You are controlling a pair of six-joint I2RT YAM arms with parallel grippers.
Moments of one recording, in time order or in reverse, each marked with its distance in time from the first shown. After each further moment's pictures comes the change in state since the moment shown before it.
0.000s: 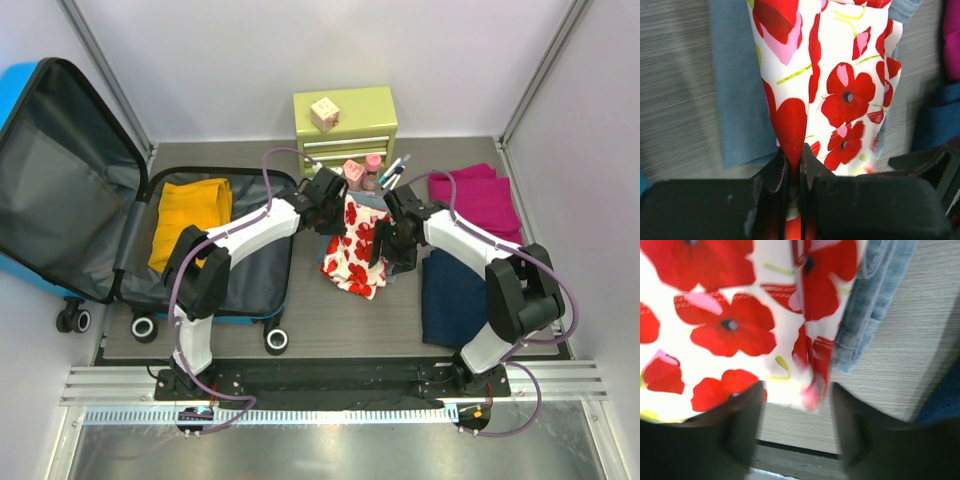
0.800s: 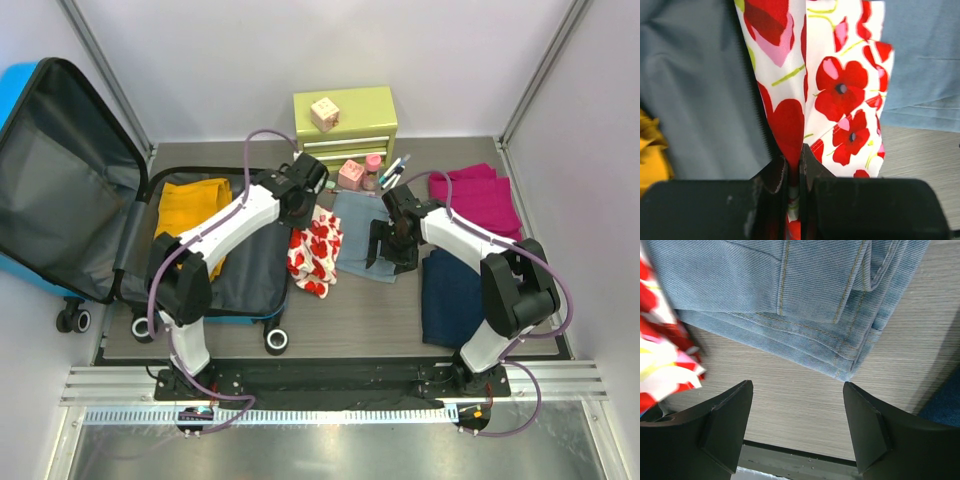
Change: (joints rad) left arm 0.064 -0.090 0.094 -0.399 -0.212 0.278; right arm 0.000 0.045 0.026 0.000 -0.003 -0.046
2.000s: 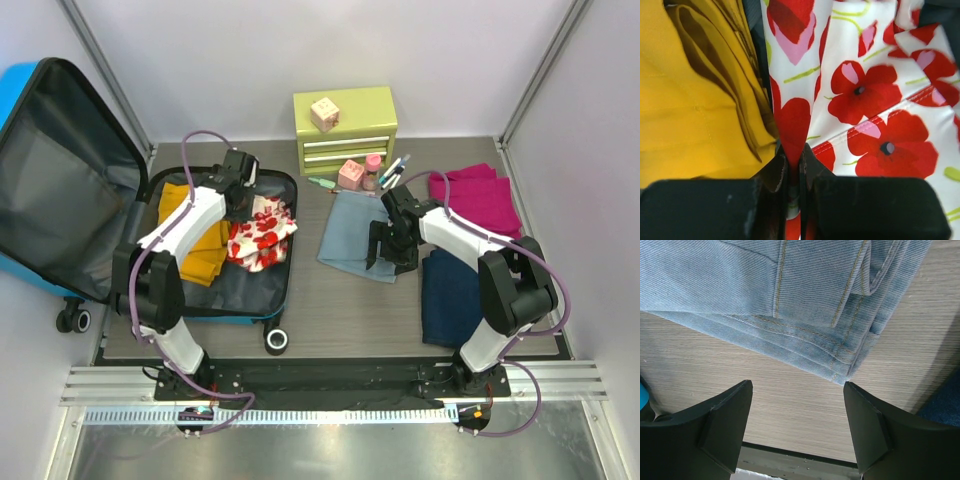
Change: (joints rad) left arm 0.356 -0.161 -0.245 0.132 -0.020 0.220; right arm 0.000 0.017 0.003 0.000 0.005 -0.022
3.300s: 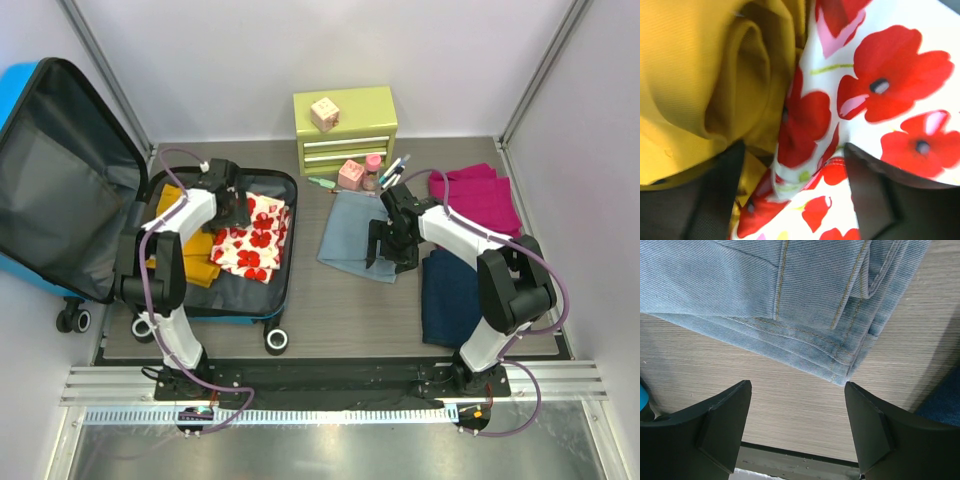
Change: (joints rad) left arm 0.132 0.128 -0.095 0.159 0.001 -0.214; right arm 0.000 0.011 0.021 -0.016 0.007 -0.006
